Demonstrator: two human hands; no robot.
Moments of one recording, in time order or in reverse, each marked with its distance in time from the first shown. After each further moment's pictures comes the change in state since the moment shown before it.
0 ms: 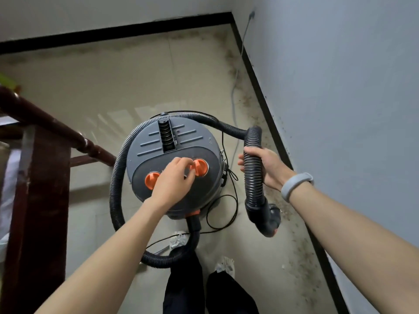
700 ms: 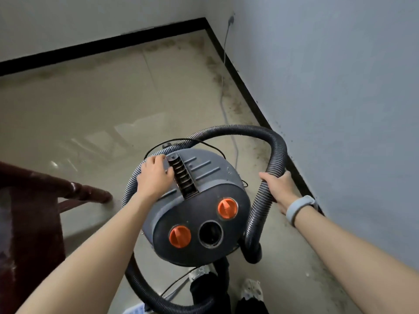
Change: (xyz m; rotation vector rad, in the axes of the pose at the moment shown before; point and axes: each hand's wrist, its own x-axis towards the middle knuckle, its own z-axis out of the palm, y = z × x) left_hand 0.159 -0.111 -0.048 0.157 -0.115 -0.222; right_hand 0.093 0.029 0.038 -0.322 0.704 0.019
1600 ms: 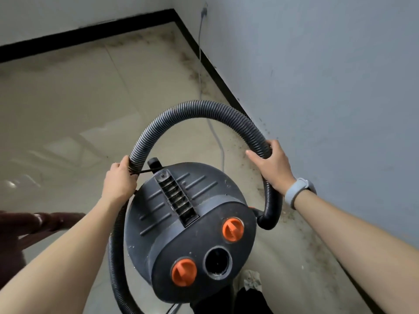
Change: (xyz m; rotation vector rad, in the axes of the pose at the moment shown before) left_hand 0.099 -0.053 -0.012 0.058 -0.063 0.027; right_hand 0.032 -0.056 0.028 -0.316 0.099 -0.528
